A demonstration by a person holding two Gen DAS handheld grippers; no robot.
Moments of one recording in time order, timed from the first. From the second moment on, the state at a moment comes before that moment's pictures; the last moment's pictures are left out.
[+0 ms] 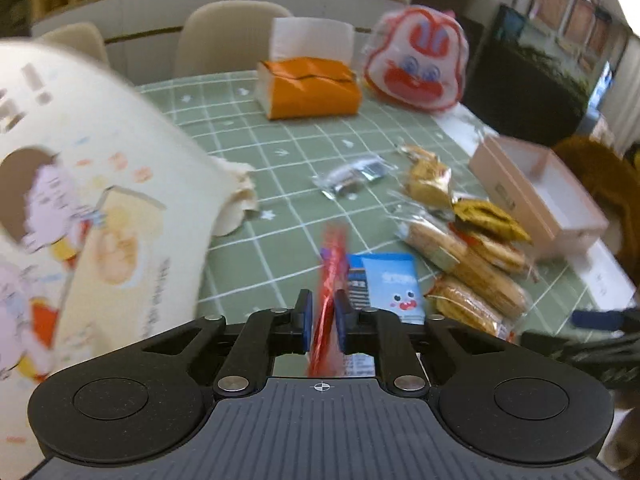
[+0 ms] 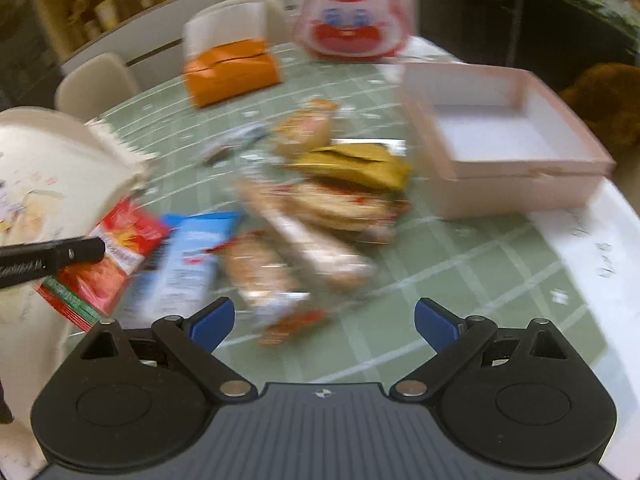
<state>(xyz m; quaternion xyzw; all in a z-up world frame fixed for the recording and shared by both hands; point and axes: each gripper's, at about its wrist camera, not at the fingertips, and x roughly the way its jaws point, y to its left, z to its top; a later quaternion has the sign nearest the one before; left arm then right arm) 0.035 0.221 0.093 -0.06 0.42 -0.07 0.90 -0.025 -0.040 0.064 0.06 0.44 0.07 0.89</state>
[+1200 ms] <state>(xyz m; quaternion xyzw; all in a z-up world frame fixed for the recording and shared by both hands) 0.042 0.191 0.042 0.06 0.46 -0.06 0.88 -0.014 0.001 0.026 0.05 0.47 0.08 0.88</state>
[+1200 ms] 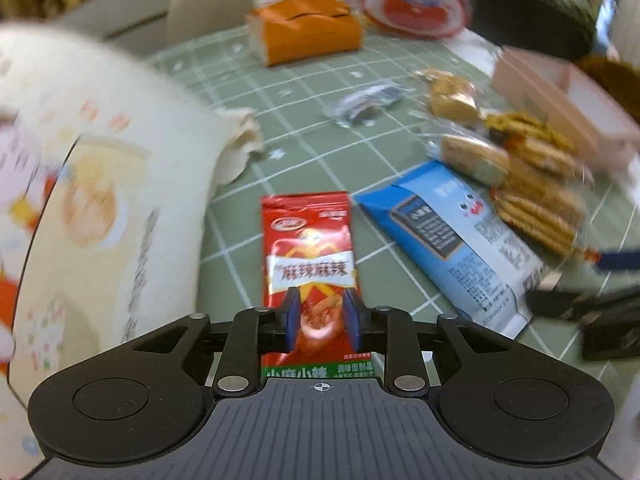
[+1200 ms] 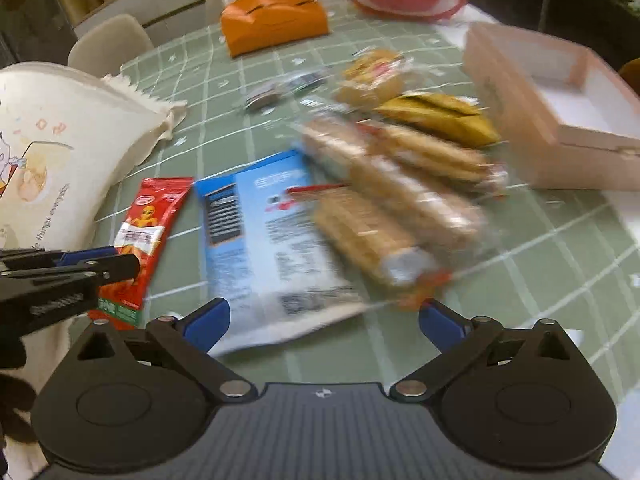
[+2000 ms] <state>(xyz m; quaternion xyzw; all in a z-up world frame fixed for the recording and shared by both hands) 0.069 0.196 0.029 0.02 0.47 -0.05 0.88 -0.022 -0.066 0.022 0.09 0.48 0.01 0.87</state>
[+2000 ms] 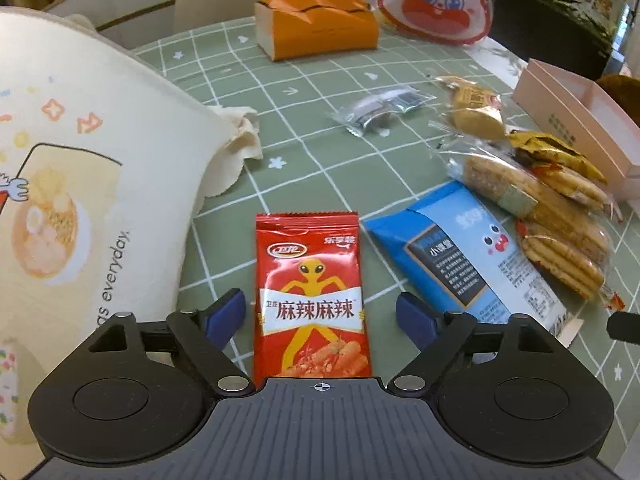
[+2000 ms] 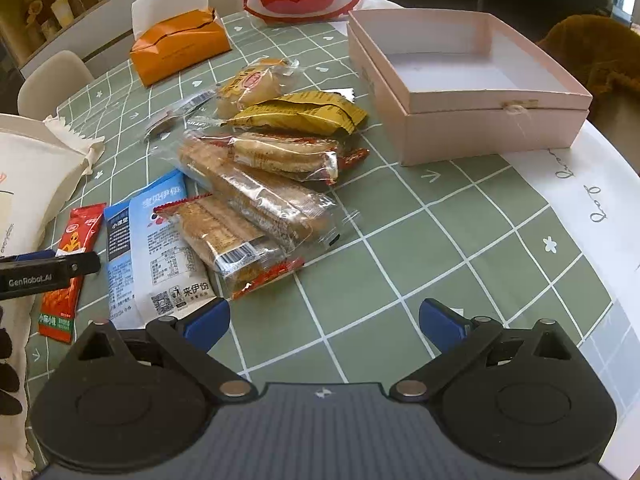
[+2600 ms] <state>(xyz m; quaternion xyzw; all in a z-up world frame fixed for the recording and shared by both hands) 0.006 0.199 0.035 0.01 0.48 -0.09 0.87 0.026 -0.016 0.025 0.09 0.47 0.07 0.88</state>
